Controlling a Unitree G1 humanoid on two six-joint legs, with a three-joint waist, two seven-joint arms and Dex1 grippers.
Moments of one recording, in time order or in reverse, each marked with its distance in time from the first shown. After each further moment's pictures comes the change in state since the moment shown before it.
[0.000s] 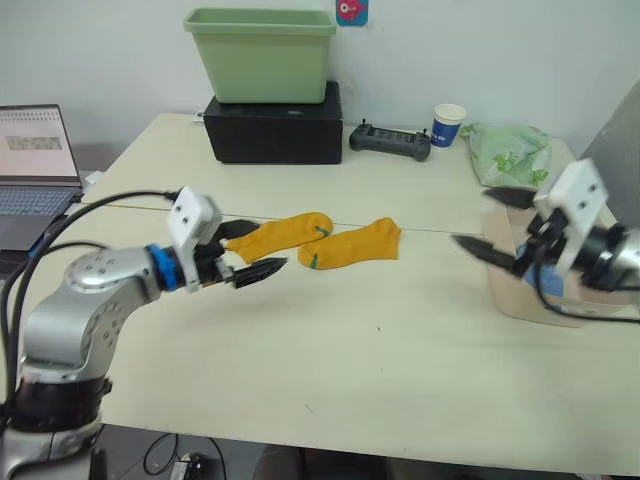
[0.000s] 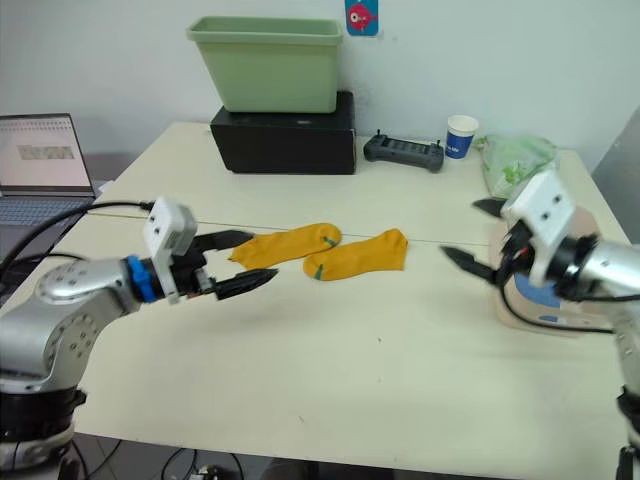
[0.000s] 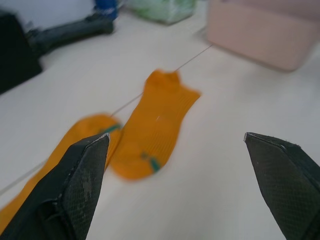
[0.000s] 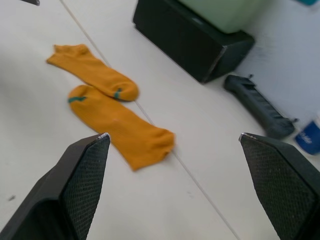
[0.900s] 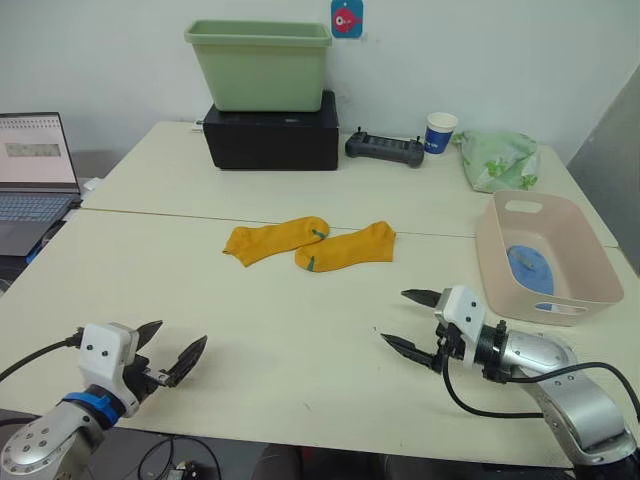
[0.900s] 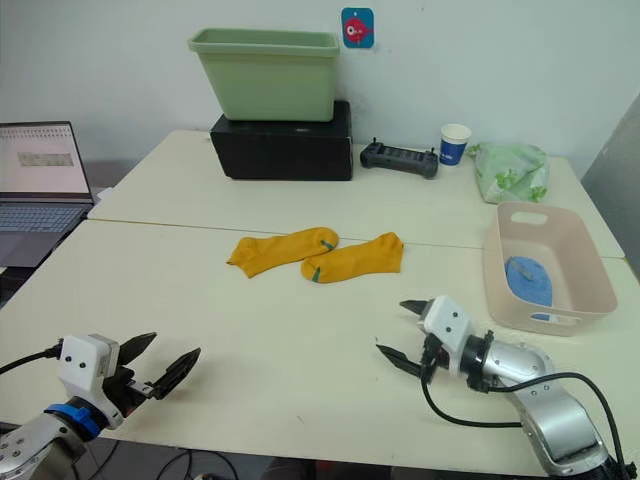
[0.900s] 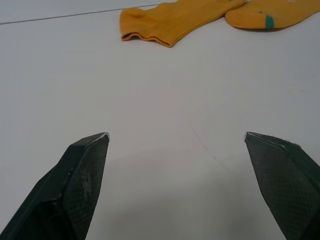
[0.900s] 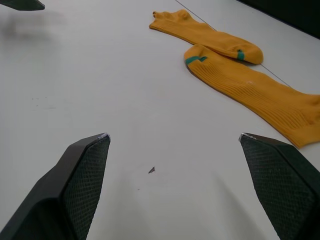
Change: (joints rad) left arm 0.624 -0.250 0.239 -0.079 0.063 -0.305 0.193; right arm 0.310 0.171 0.303 0.074 -0.179 -0.371 -0.018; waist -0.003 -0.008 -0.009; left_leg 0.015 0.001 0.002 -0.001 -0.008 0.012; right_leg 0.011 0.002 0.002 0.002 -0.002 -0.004
